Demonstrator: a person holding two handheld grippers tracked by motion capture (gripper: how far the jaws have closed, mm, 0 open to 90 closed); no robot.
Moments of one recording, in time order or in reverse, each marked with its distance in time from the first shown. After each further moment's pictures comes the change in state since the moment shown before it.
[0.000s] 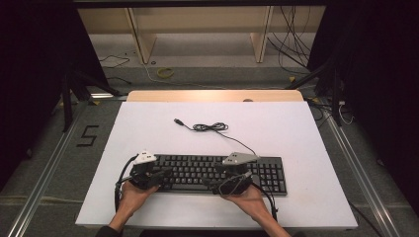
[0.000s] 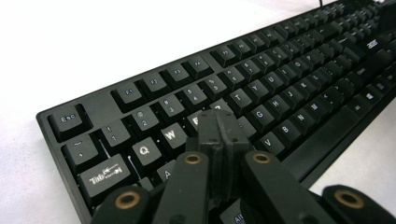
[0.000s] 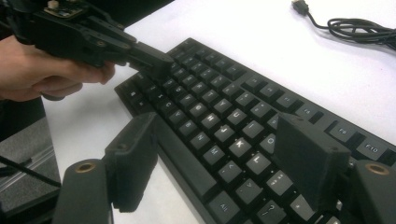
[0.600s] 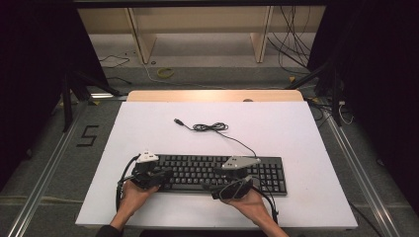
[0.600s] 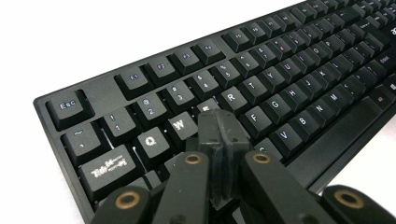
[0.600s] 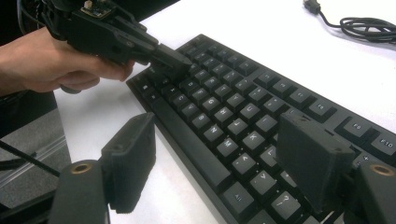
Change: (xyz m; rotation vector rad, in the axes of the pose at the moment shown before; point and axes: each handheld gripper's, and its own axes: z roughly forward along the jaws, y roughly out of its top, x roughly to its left) left arm 0.004 -0.001 0.008 0.051 0.019 -0.014; right arm 0.008 -0.005 -0.004 0.003 0.018 -0.016
